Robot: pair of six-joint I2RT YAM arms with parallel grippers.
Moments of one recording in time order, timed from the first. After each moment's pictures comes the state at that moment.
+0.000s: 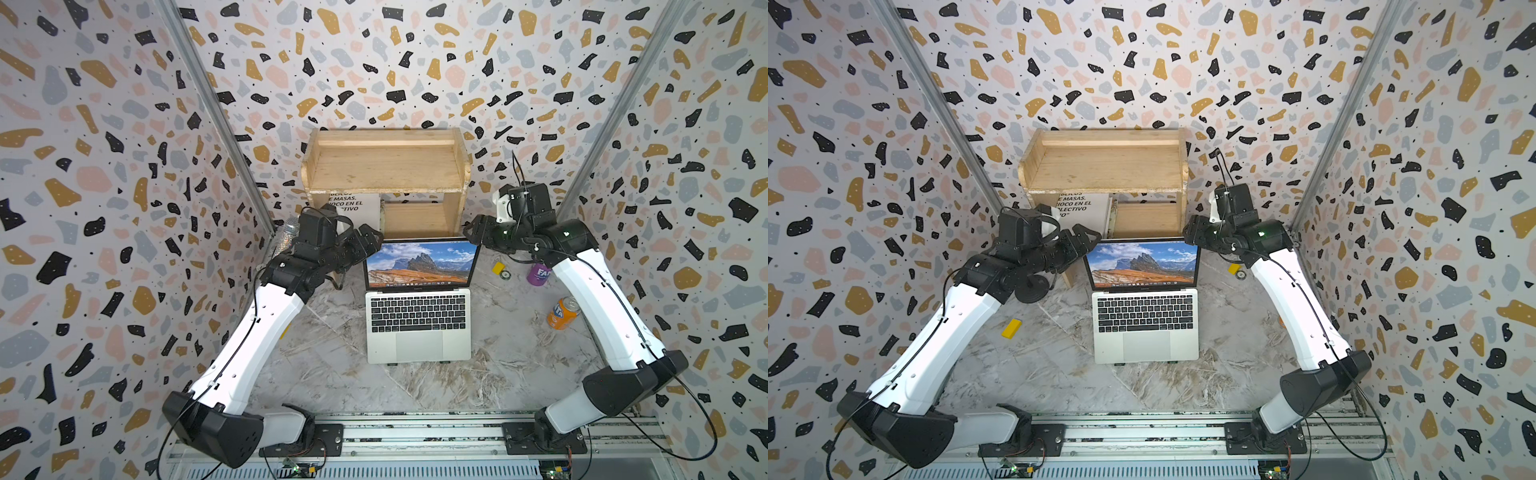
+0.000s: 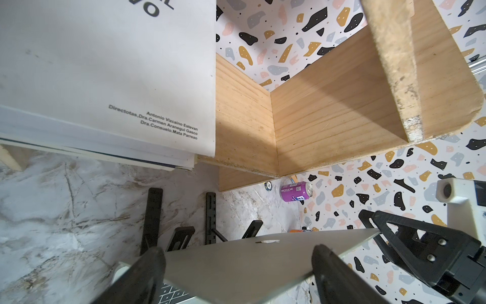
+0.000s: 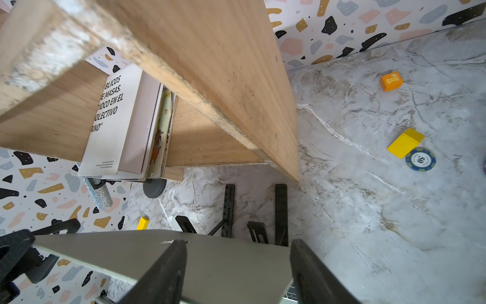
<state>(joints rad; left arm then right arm) -0.36 1.31 1.47 -0.68 0.23 -0.76 0.42 1.55 1.87 -0.99 -0.14 0.53</state>
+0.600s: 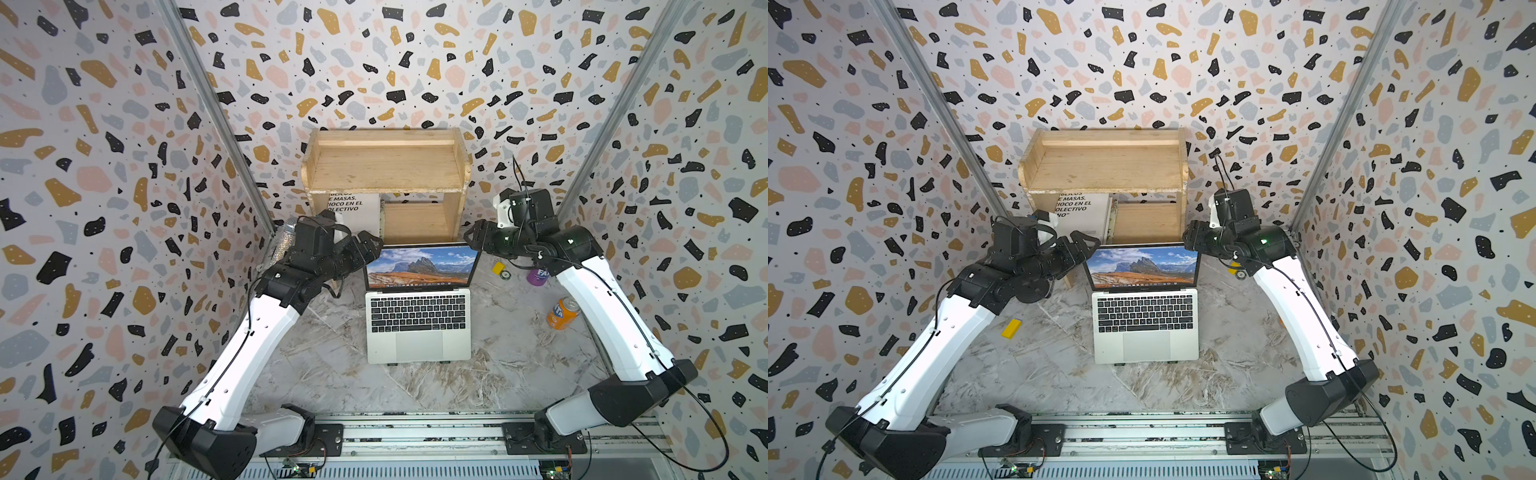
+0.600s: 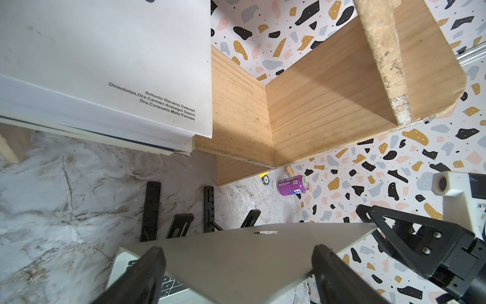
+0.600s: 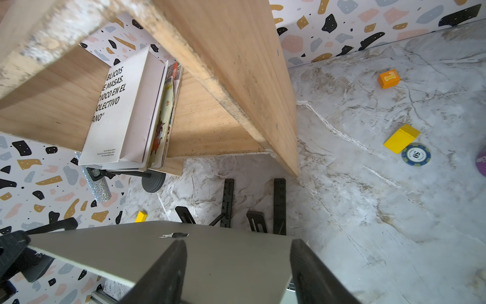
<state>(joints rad) -0.38 1.24 1.40 -0.66 0.23 -0.76 0.45 1.49 1.81 -0.99 -0.12 0.53</state>
